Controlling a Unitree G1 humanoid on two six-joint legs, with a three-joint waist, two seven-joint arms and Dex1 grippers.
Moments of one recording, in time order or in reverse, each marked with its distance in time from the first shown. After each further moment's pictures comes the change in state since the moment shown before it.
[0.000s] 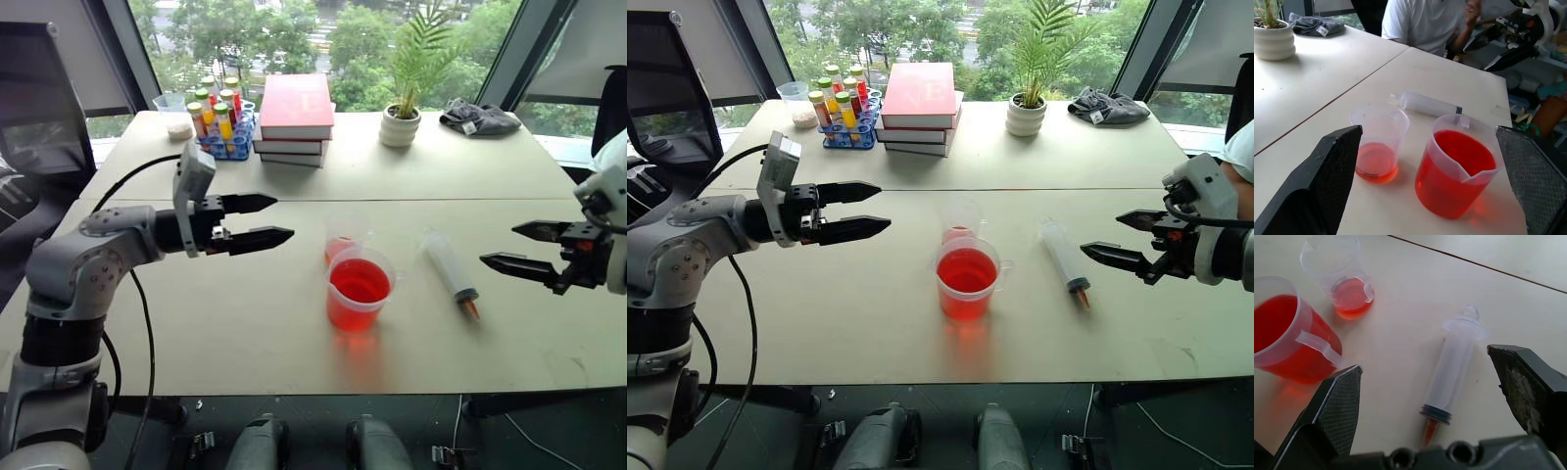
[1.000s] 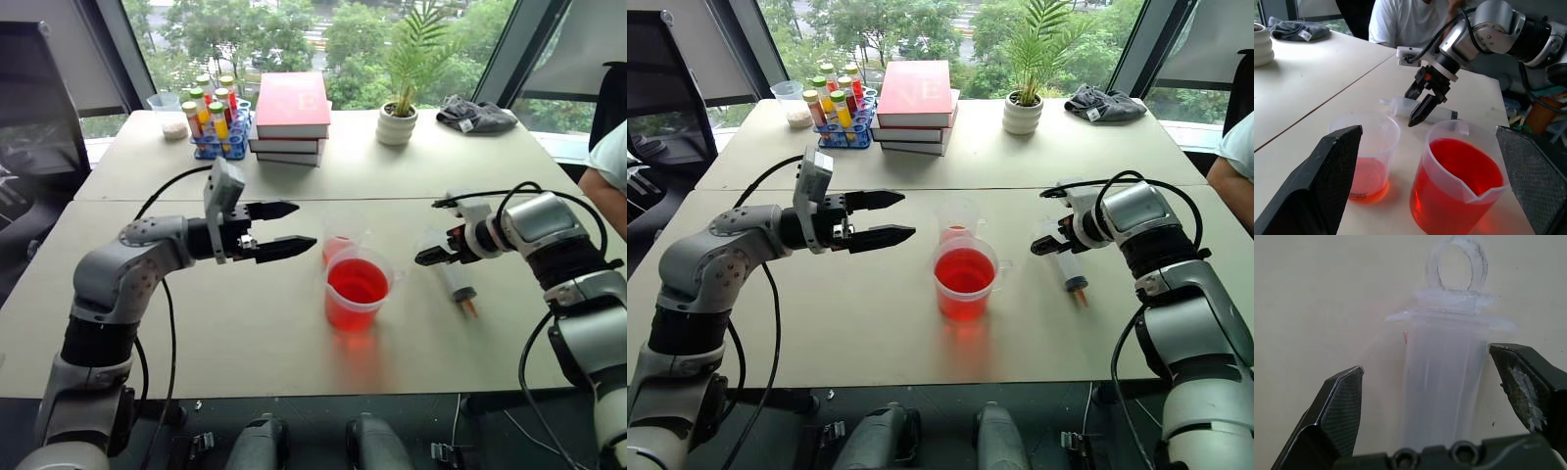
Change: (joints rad) left arm 0.020 -0.110 -0.073 -0.006 0.081 -0.088 0.022; right arm -0.824 0.454 0.916 1.047 -0.564 -0.093 0.068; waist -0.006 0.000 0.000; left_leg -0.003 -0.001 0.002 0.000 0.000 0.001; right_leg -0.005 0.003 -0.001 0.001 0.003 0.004
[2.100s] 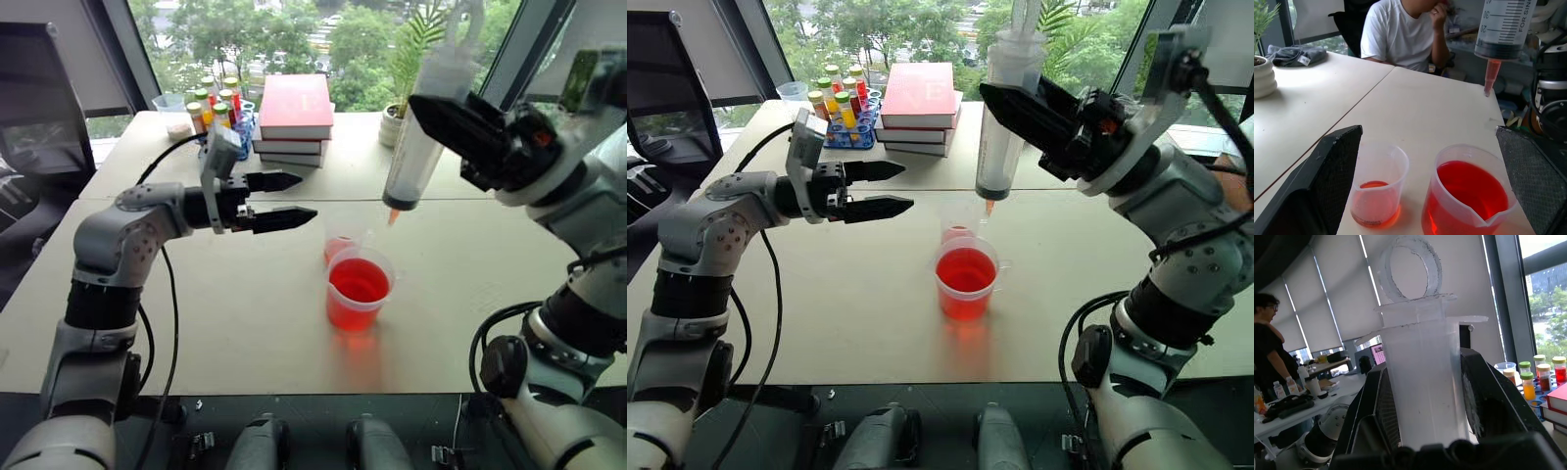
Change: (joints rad) left arm -0.227 0.007 -0.018 0.212 0.041 -0.030 -0.151; right arm 0.298 0.417 -0.995 -1.148 0.733 0.017 -0.194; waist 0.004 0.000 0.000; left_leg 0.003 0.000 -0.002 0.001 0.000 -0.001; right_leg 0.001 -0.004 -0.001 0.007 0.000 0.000
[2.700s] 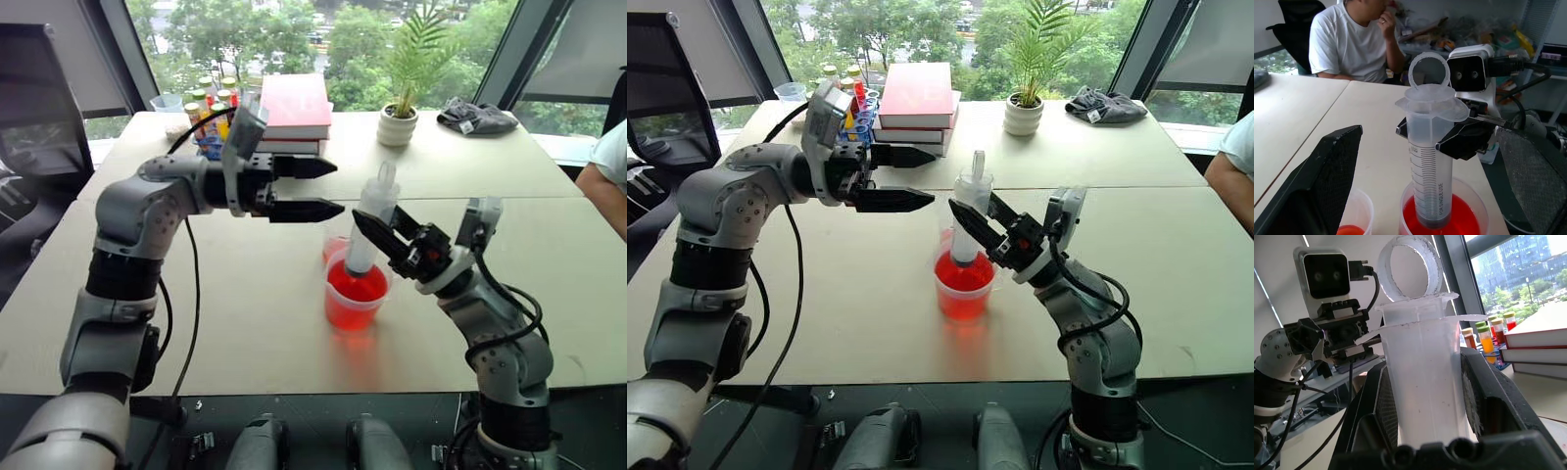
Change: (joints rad) left arm -0.145 -0.080 -0.066 0.059 0.008 0.013 -0.125; right arm 0.515 0.143 0.411 0.021 -0.339 -0.672 -0.008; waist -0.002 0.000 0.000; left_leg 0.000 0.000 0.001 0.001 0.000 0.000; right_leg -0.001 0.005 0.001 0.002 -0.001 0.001
